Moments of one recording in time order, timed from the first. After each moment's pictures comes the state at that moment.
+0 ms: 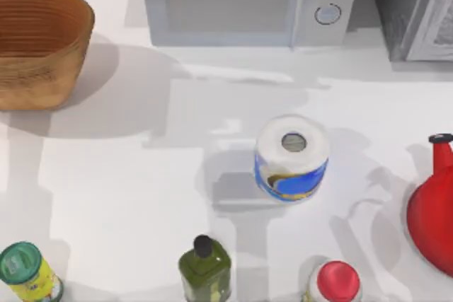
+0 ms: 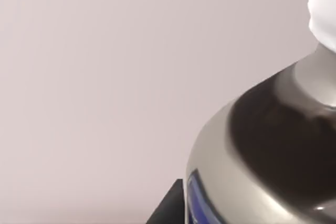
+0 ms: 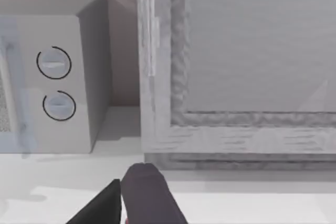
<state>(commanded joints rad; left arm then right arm) 0.10 1.48 1.10 0.28 0.10 0.03 0.00 0.00 0.00 0.00 0.00 0.00</state>
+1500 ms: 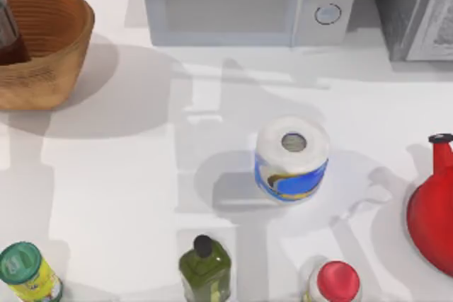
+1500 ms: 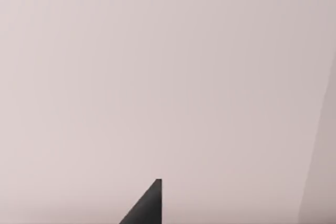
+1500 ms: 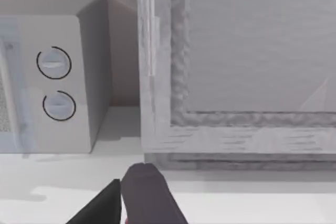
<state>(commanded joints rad) 0.09 1.63 1.10 0.42 0.10 0.03 0.00 0.00 0.00 0.00 0.00 0.00</state>
